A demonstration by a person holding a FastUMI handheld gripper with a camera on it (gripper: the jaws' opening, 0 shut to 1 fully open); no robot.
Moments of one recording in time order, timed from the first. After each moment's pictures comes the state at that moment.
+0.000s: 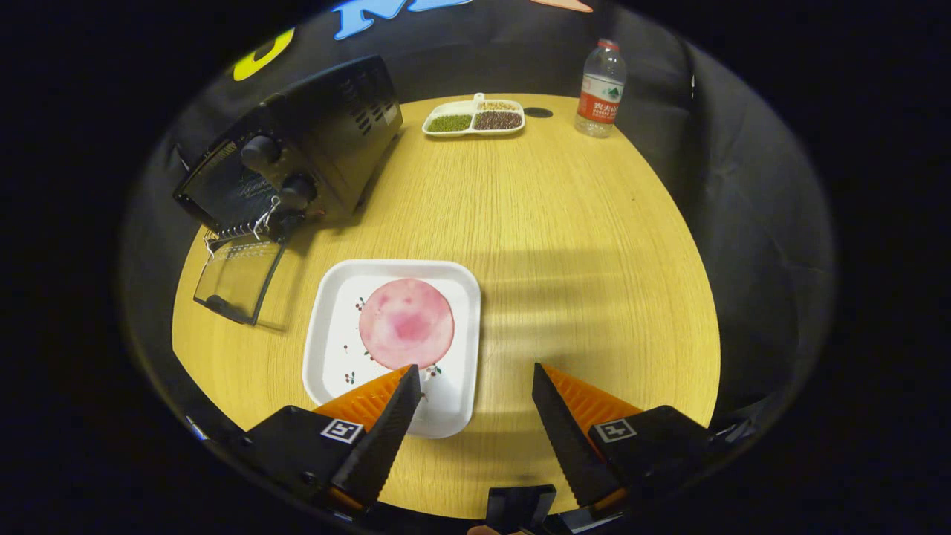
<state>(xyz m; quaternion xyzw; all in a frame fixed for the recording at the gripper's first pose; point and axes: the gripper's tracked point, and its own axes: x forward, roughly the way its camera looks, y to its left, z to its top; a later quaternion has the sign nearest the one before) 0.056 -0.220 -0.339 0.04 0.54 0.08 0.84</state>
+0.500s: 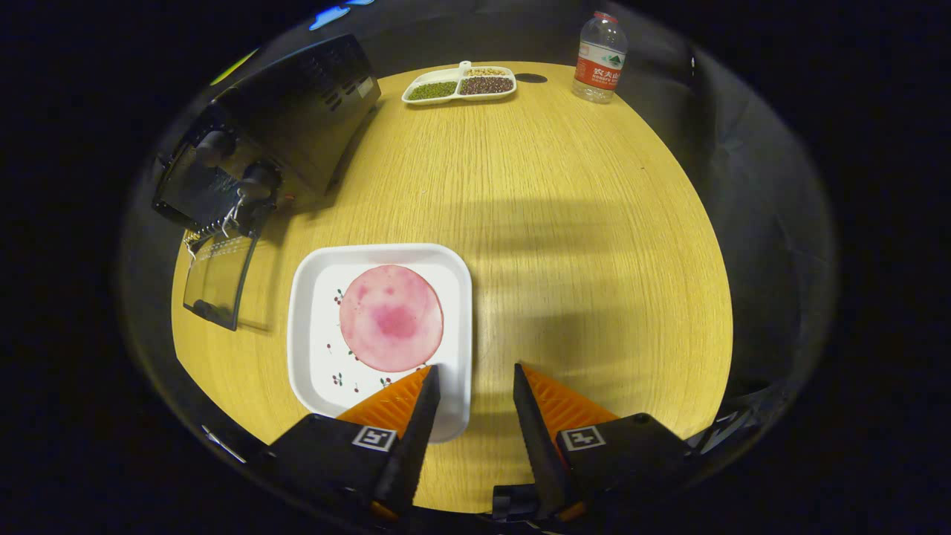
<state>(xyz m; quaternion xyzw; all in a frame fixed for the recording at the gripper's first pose) 0.062 -0.219 -0.355 0.04 0.58 0.07 0.81</state>
